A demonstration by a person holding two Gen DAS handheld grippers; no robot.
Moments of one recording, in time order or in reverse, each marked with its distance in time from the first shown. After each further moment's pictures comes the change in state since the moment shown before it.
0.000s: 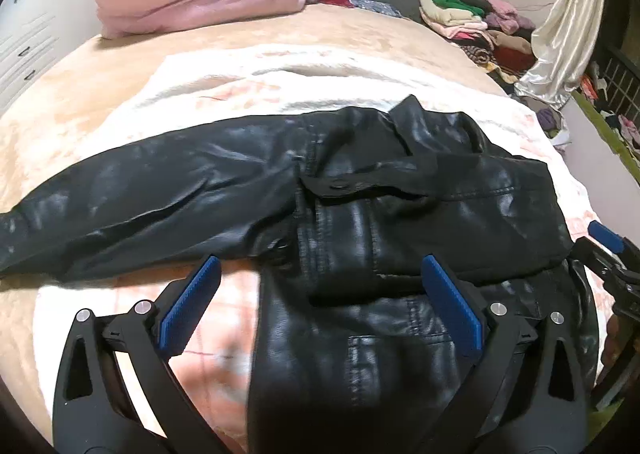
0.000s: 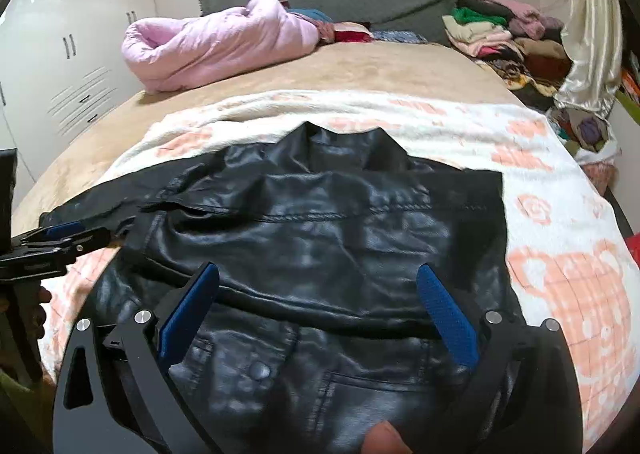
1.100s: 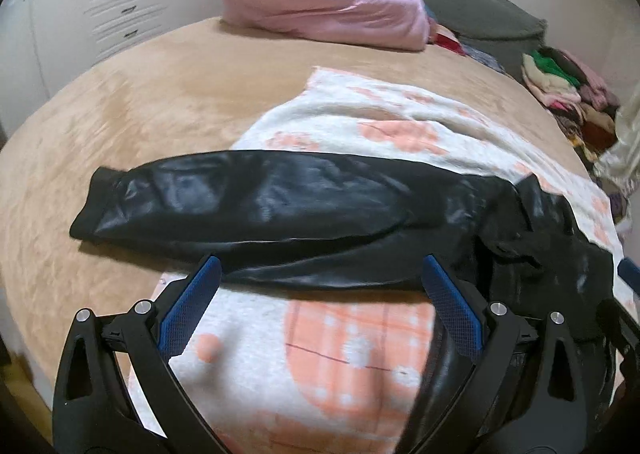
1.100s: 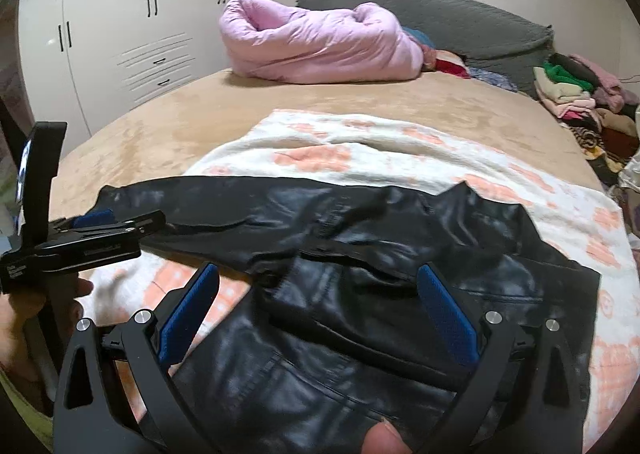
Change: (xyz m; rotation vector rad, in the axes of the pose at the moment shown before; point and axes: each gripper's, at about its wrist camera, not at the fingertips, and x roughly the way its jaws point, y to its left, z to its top) left arm -0.043 0.127 0.003 -0.281 -0.087 0.251; right arm 0.022 0.173 0.049 -0.231 -0.016 0.172
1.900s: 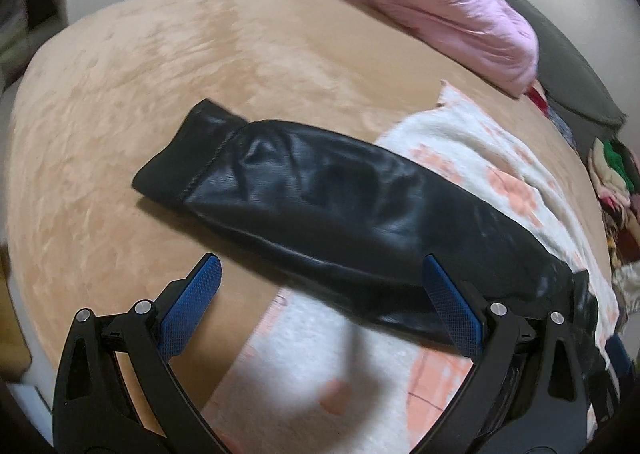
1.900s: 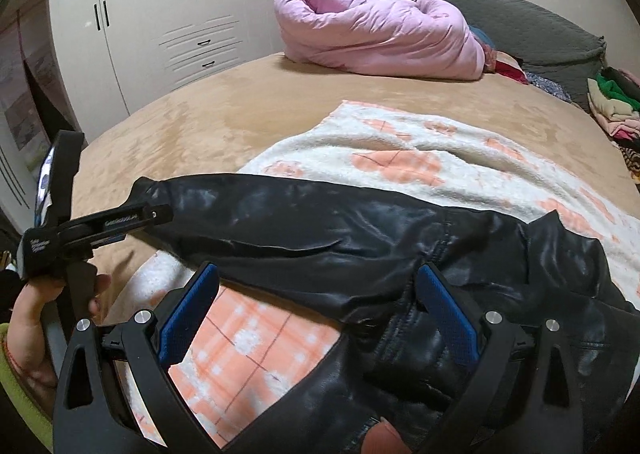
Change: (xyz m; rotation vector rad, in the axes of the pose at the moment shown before) left arm 0.033 0.121 0.010 -0.372 0.072 0.123; right arm 0.060 0.069 0.029 -0.080 0.042 0.146
